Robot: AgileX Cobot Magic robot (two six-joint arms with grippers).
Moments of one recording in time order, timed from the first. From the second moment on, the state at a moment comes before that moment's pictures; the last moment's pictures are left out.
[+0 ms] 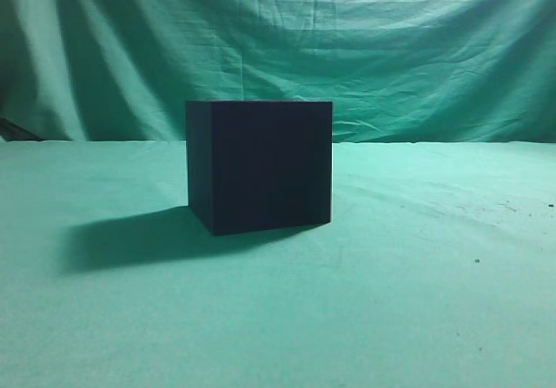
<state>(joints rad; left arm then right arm) -0.11 -0.02 0.02 0.09 0.36 -0.03 0.77 1.19 -1.47 -0.03 1.27 0.18</state>
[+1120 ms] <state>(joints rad) -0.11 -0.02 0.02 0.09 0.36 -0.03 0.60 0.24 -0.59 -0.11 0.66 0.15</state>
